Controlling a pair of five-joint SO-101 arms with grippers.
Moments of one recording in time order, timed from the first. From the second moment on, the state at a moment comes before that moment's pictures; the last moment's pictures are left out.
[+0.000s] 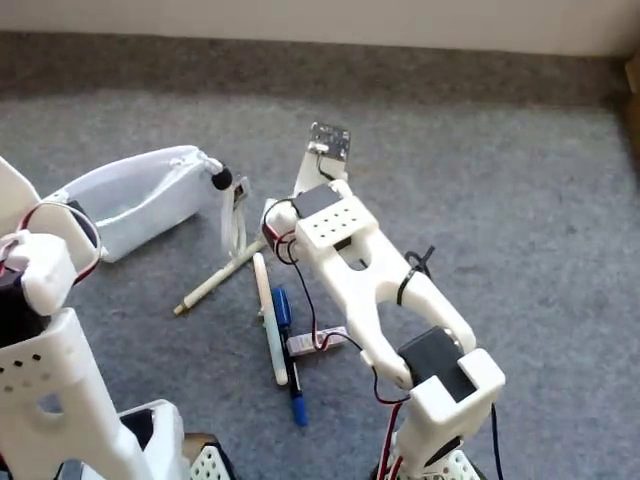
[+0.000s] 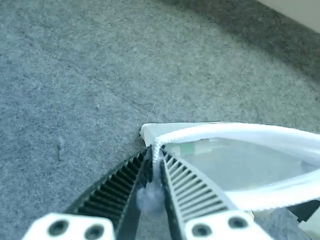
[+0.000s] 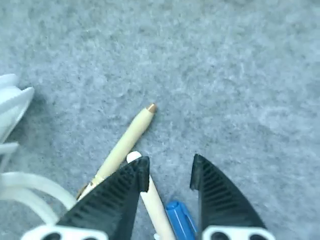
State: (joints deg) left arm -27.6 -43.2 12.7 85.7 16.5; right arm -34.5 9.4 8.2 56.4 -40.5
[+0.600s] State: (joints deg) left arm -31.8 -43.1 12.8 84.4 16.6; right arm -37.1 24.6 0.4 43.9 -41.2
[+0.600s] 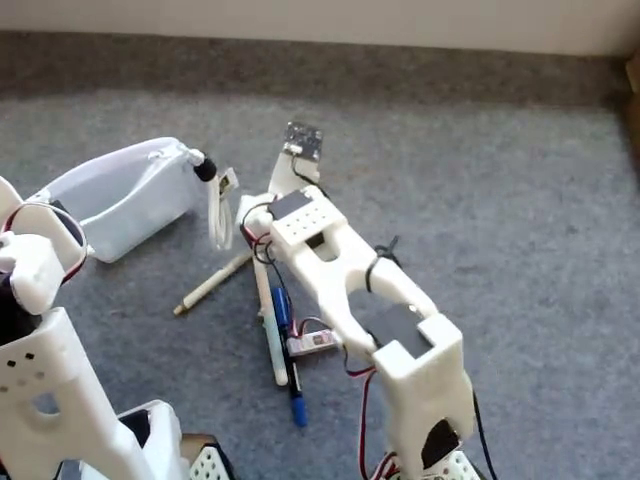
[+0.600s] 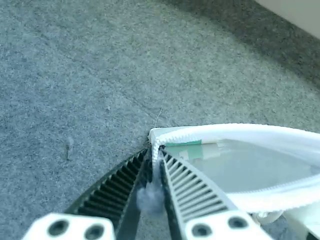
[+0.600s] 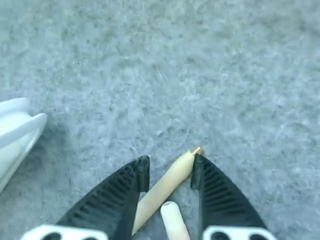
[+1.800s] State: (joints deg) left arm -31.8 -43.2 13.8 84.1 16.6; right arm -37.4 56.2 -64.3 93.9 -41.3
